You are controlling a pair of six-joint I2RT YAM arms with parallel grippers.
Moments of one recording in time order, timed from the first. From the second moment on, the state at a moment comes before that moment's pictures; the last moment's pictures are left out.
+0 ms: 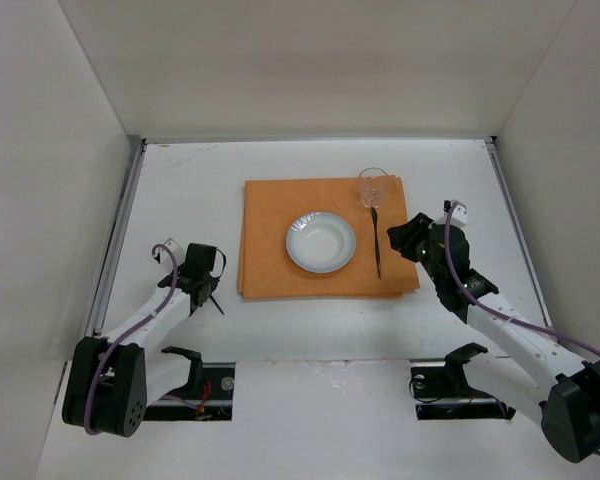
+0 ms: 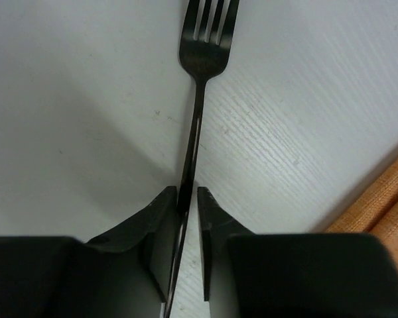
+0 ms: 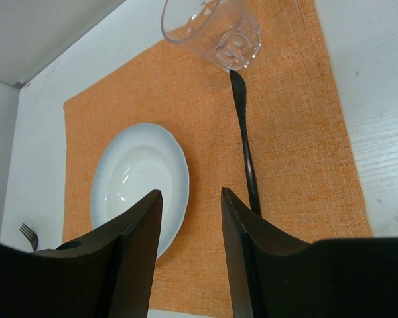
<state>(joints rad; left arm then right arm) -0.22 1.09 0.42 -0.36 -0.46 -0.95 0.41 0.93 0.51 0.08 0.21 0.73</state>
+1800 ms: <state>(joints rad) -0.62 1.66 0.95 -0.28 -0.43 -0.54 0.41 0.98 0.51 0.09 0.21 0.73</state>
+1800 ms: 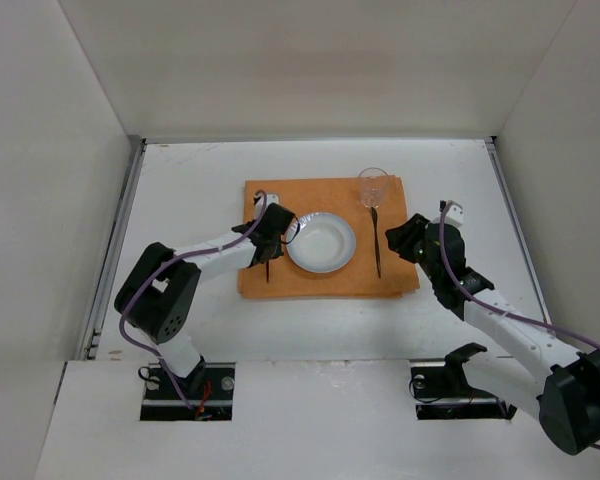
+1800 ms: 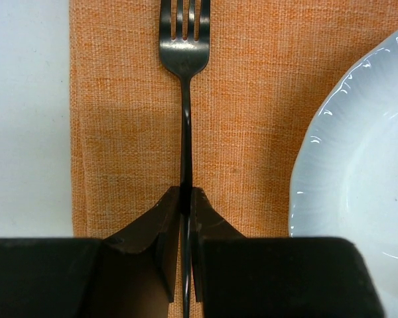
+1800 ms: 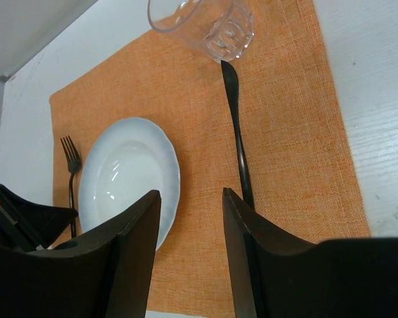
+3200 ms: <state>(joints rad) -0.19 0.78 0.49 -0.45 -0.41 -0.84 0.33 0.74 0.41 0.13 0.33 0.80</state>
